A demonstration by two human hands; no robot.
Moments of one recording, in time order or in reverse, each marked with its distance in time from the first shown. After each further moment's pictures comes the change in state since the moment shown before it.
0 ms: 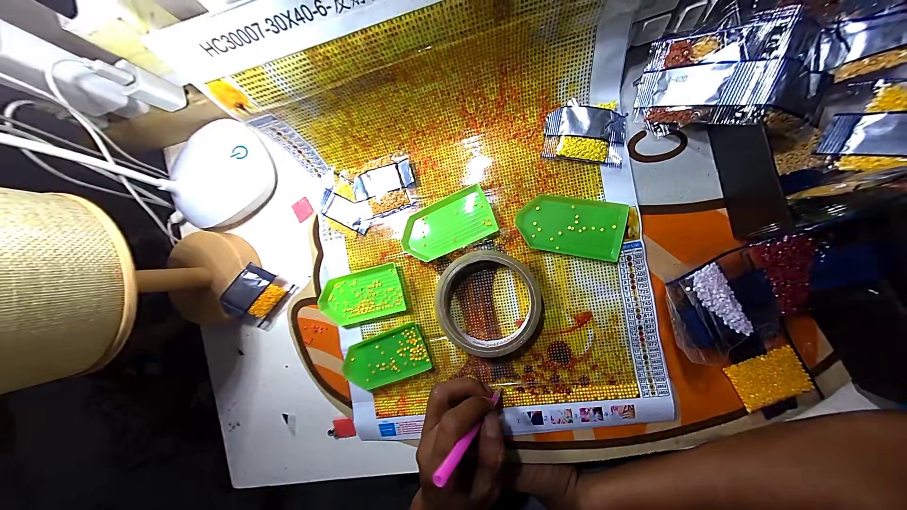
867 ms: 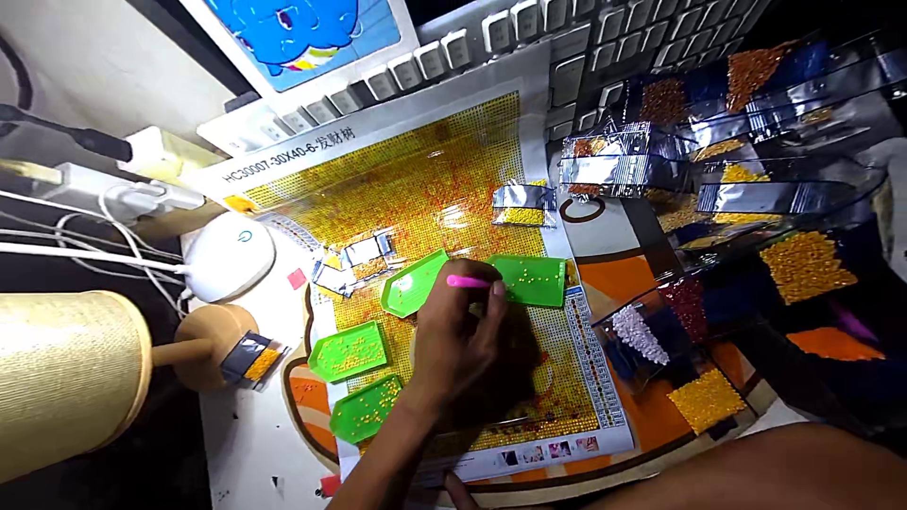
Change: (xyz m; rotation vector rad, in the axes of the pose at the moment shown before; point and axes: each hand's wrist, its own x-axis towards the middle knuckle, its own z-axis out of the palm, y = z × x) left_hand 0.193 0.026 0.068 0.161 -0.276 0.155; right_hand 0.009 -0.019 0.018 -0.427 0.220 -0.019
